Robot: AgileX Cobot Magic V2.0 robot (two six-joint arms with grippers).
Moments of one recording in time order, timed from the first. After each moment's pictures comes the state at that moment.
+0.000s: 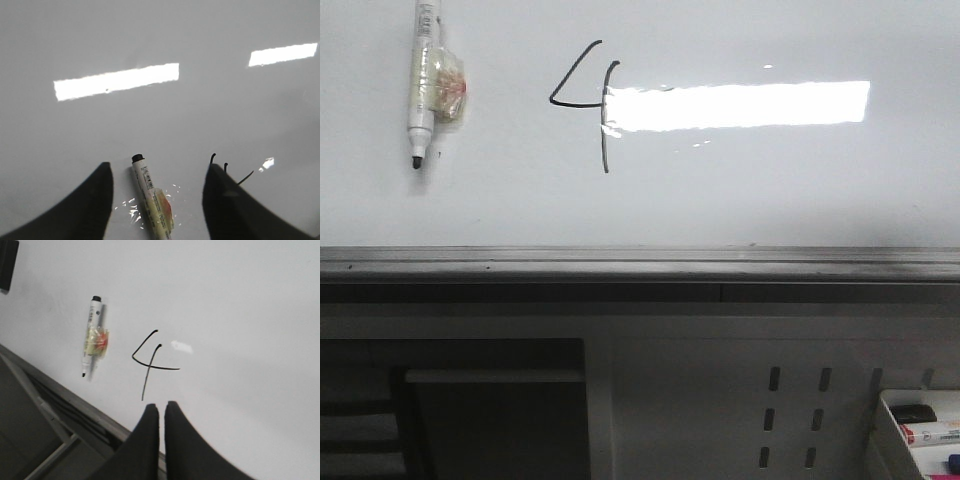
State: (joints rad) left arm -0.46 0.57 -0.54 -1.33 0.01 1.33; right arm 0.12 0.74 -0.74 1.02 0.60 -0.95
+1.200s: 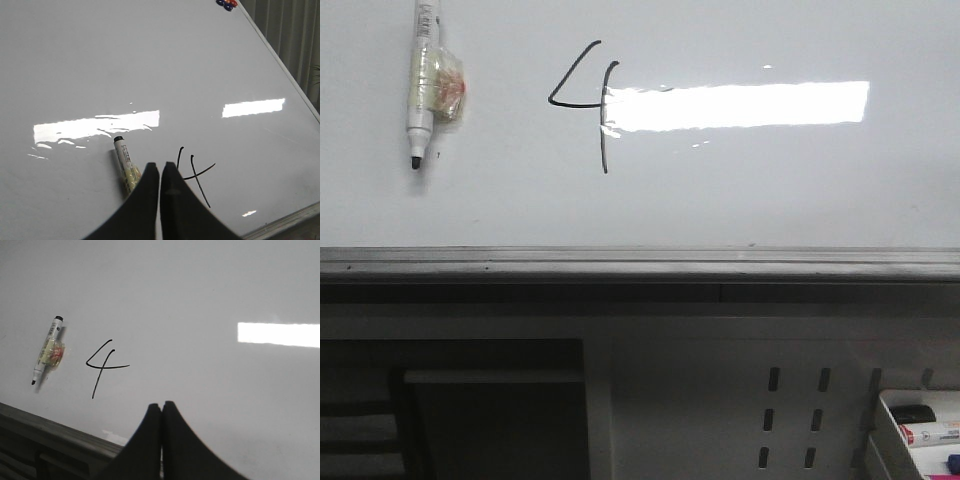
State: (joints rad) left arm -0.46 0.03 -0.21 -1.39 0.08 1.33; right arm 0.11 -0.01 -0.18 1.08 0.32 -1.06
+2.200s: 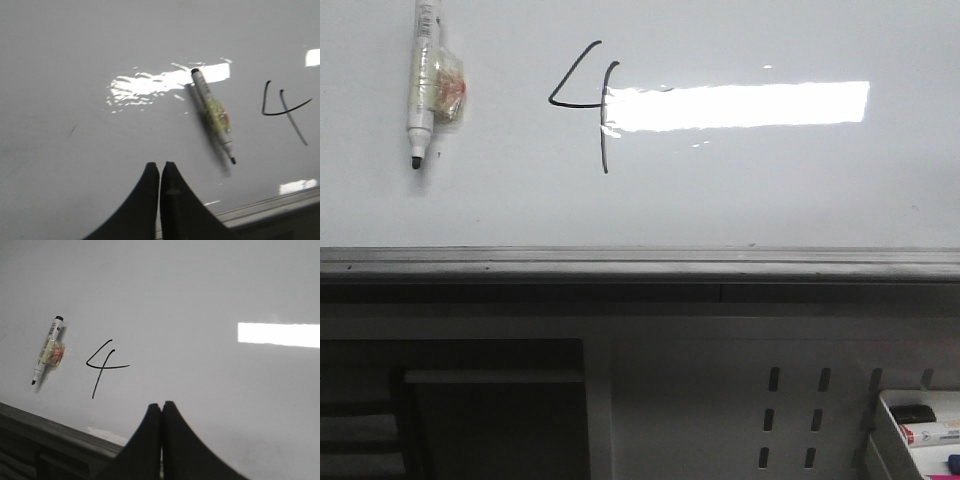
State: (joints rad) left arm -0.23 0.03 -0.10 -0.25 0.09 0.30; right arm 0.11 -0.01 -0.18 1.08 0.32 -1.06
